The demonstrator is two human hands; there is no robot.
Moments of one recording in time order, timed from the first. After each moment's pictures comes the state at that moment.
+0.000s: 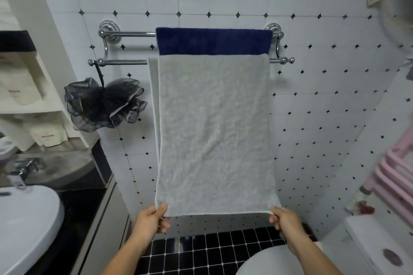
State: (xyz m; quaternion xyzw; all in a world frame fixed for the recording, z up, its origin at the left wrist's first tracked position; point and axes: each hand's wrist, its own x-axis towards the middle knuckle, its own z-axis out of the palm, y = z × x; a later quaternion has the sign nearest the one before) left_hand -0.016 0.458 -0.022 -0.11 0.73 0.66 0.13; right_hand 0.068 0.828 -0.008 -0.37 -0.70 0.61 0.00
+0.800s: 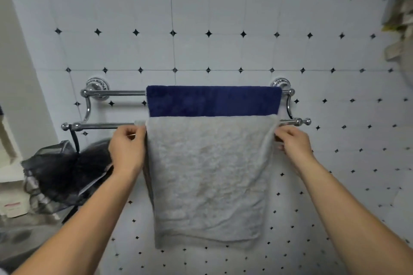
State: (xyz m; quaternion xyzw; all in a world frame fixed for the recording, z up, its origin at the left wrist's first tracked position) left_hand -0.236 0.515 0.270 -0.05 0.73 0.57 -0.36; right_hand -0.194 0.883 0.271 -0.12 -0.70 0.64 0.29
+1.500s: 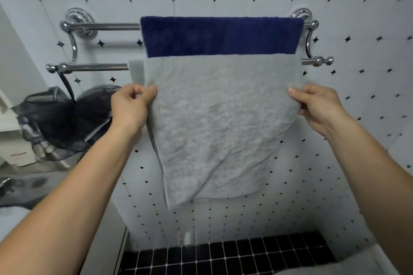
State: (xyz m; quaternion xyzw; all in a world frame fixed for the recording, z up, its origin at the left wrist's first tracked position) left_hand -0.216 0.515 0.250 0.00 0.71 0.67 -0.21; right_hand -0.172 0.896 0.241 -0.09 -0.68 0.70 0.22
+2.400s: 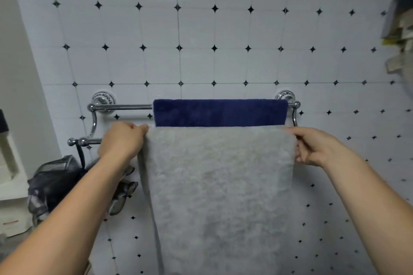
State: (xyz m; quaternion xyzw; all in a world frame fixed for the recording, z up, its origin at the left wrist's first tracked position) left_hand -0.244 0.492 0.337 -0.07 0.87 0.41 -0.26; right_hand -0.185 0.893 0.333 -0.12 -0.62 0.77 0.02
